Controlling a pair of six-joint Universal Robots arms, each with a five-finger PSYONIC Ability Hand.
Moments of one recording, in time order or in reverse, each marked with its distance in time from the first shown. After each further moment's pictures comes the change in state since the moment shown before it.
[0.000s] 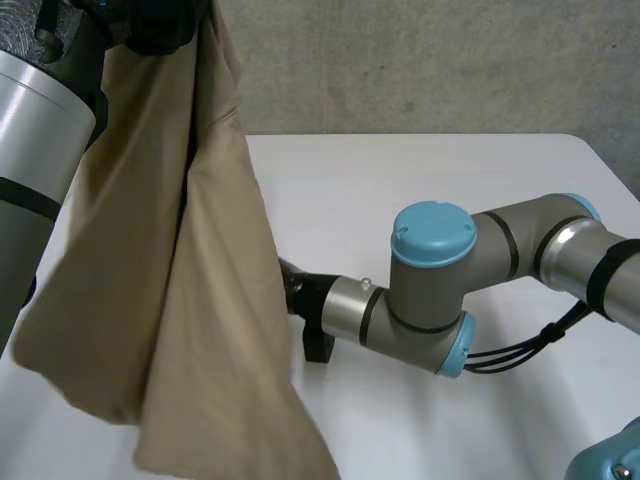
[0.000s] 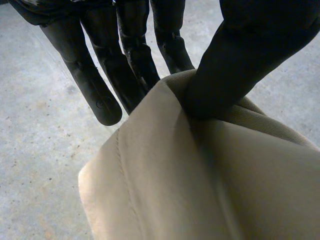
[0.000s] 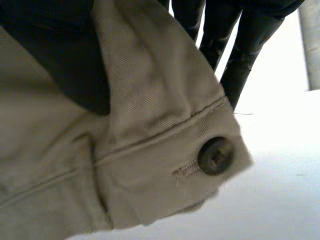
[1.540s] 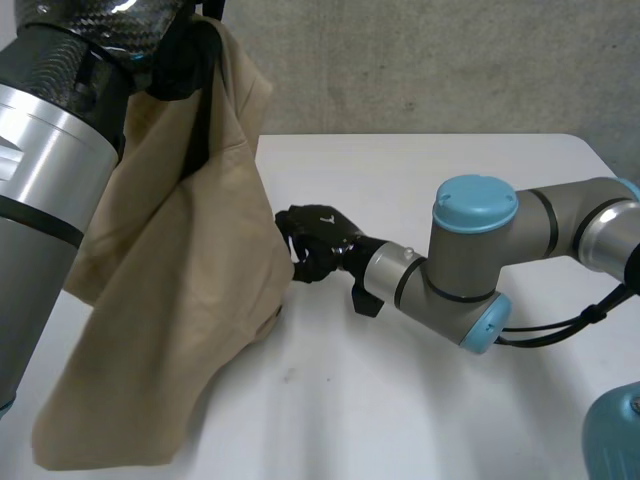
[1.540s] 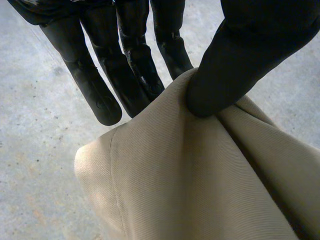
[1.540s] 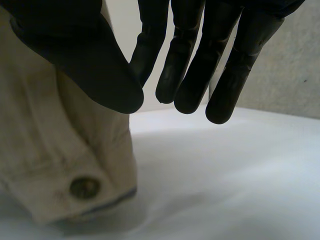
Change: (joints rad) left arm 0.007 -0.020 -0.049 -0.005 -0.001 0.001; right arm -0.112 -0.015 -0.024 0.052 0.205 -0.226; left_hand -0.004 -0.001 -0.002 -0.004 0.000; right_hand 0.046 0.037 0.053 0.048 0.098
